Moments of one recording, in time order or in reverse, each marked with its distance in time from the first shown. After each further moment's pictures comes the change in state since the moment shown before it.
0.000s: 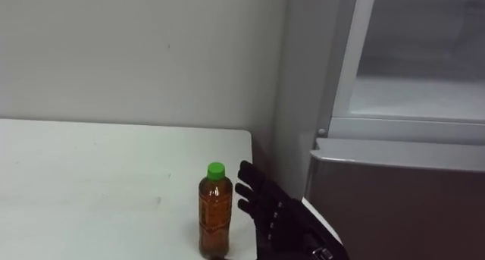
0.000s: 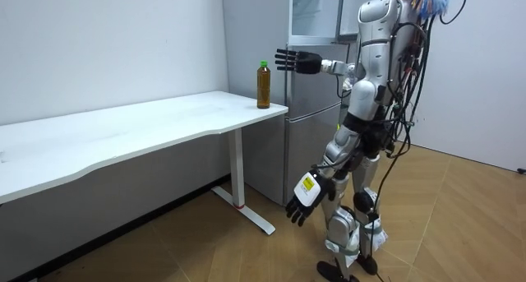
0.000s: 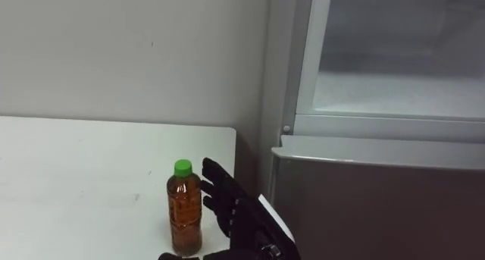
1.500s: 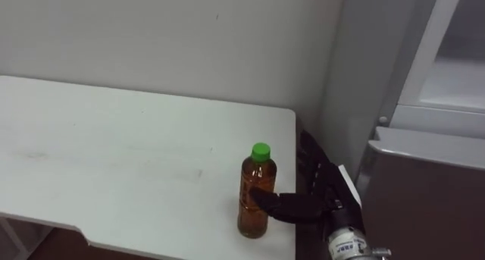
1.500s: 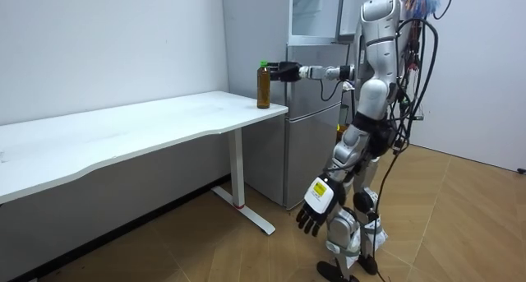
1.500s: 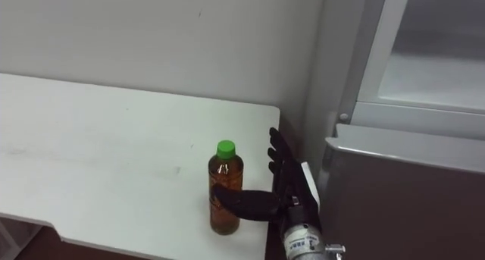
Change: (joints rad) left arm -0.029 -0.019 -0.026 -0.087 0.052 0.102 -0.005; right arm -0.264 0.027 0.004 0.294 -0.120 0.001 -0.470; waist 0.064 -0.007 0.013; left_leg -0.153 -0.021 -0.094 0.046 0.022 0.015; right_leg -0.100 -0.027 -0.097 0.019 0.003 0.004
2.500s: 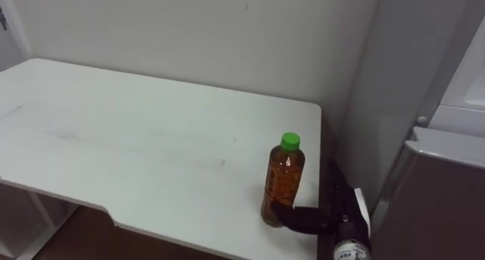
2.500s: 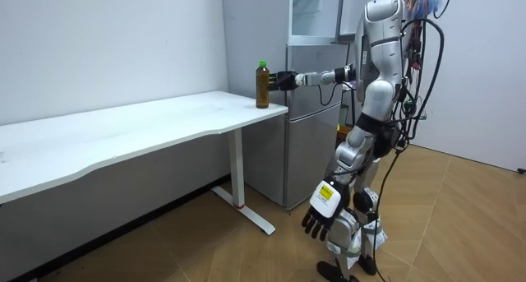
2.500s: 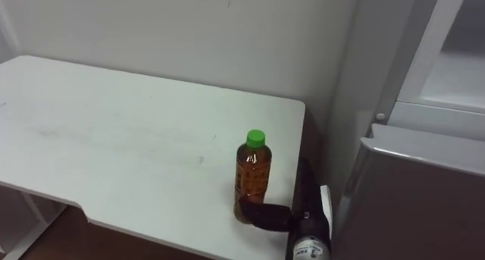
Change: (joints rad) left arm -0.014 -0.012 -0.017 -0.017 -0.015 0.049 -0.005; right arm -0.070 0.032 0.028 0.268 -0.041 0.037 -0.228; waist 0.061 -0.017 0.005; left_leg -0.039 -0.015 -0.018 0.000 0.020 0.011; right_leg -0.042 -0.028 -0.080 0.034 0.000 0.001
